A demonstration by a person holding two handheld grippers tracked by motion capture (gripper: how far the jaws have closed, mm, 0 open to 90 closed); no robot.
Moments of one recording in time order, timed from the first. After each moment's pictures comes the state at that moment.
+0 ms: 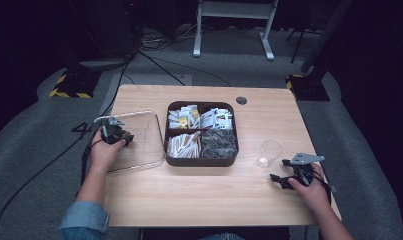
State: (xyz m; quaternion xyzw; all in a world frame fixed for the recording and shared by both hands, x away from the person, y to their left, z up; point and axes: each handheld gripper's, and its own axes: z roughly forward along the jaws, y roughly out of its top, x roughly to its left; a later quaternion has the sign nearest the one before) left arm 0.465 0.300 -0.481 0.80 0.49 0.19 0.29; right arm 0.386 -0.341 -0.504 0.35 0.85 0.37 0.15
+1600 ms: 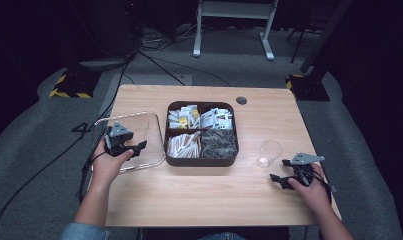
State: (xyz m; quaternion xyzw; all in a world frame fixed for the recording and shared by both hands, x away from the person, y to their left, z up) left arm 0.398 0.253 -0.434 0.79 0.44 0.19 0.39; right arm 0.386 -0.341 -0.504 0.35 0.85 0.37 0.16
